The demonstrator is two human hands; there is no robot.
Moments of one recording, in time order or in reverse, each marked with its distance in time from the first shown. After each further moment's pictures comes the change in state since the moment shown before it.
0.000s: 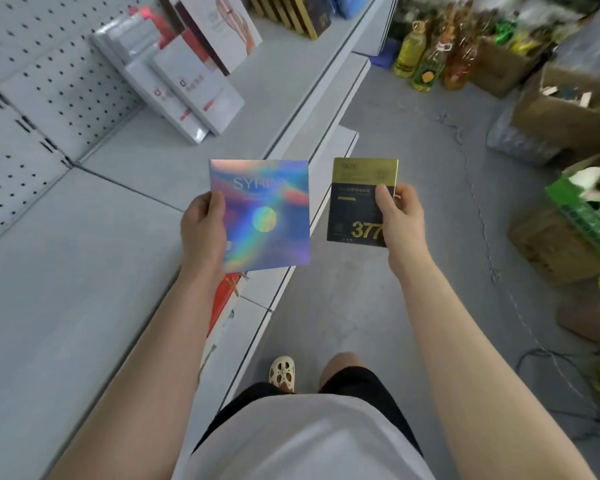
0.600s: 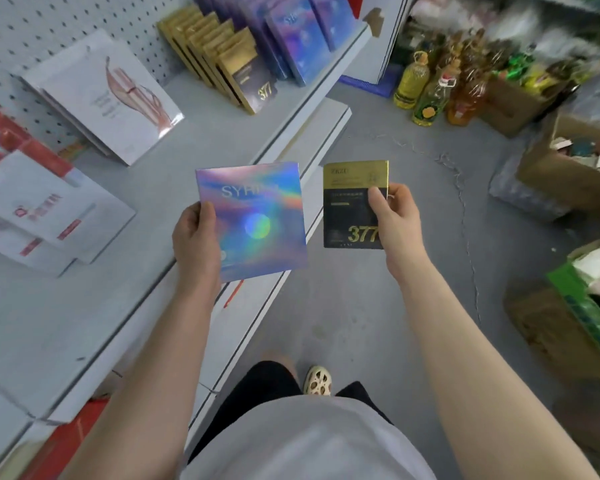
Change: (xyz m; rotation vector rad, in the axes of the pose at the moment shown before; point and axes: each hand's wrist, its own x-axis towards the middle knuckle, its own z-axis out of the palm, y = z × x) left_hand 0.167 0.042 0.312 -0.030 0.136 0.008; right_hand 0.358 -0.098 -0.055 -0.047 -0.124 -0.011
